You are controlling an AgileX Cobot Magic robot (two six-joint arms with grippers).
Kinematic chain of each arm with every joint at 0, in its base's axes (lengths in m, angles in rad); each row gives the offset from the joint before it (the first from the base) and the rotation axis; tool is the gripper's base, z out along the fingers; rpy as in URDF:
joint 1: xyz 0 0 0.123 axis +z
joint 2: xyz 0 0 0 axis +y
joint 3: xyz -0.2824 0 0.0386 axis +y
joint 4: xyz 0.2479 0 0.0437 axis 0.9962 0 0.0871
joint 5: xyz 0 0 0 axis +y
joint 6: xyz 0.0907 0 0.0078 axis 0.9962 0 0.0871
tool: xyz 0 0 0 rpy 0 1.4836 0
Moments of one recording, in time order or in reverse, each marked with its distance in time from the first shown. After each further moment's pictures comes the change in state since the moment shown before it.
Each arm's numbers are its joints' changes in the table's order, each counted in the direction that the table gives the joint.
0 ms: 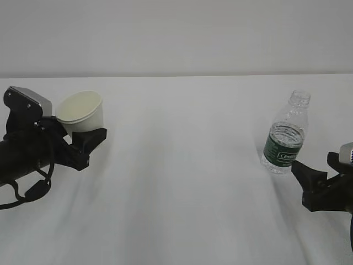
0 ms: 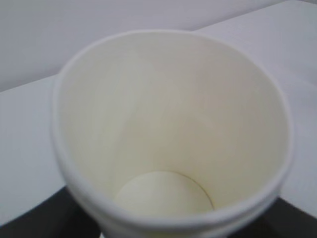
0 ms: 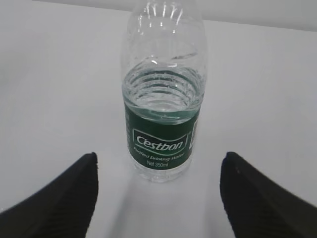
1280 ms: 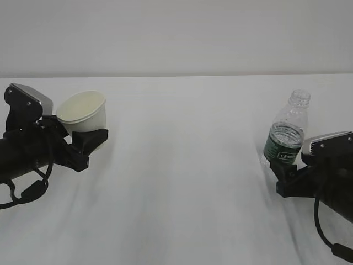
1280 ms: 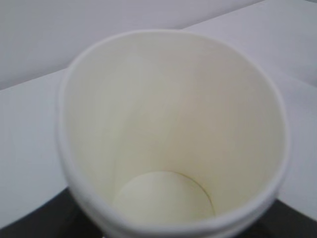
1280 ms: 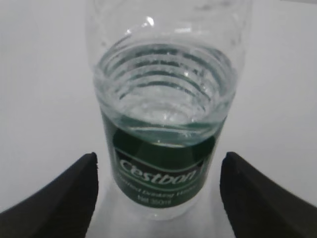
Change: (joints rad) left arm -0.002 -0.036 0.002 0.044 0.040 -0.028; right arm 0.000 0.277 -0.220 -0.014 -0.004 -0.002
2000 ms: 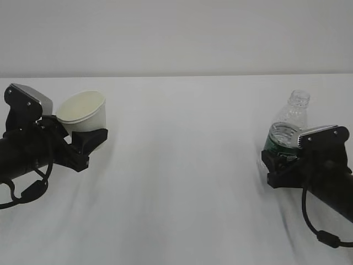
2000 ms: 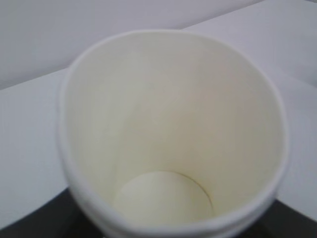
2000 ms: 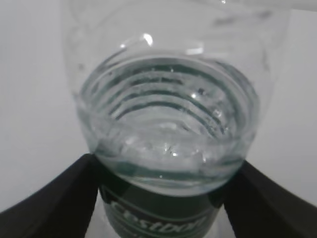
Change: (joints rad) left arm 0.000 0.000 0.000 0.000 0.002 0.000; right arm 0.009 0.073 -0.098 -0.005 0.000 -0.002
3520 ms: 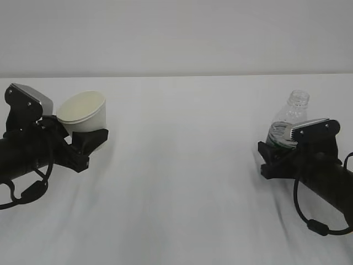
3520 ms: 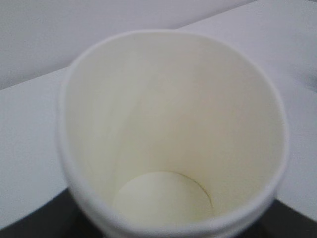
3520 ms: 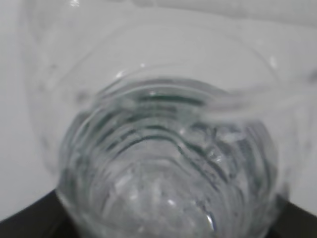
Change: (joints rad) left arm 0.000 0.000 0.000 0.012 0.000 0.000; right arm 0.002 0.041 -0.079 -0.017 0.000 0.000
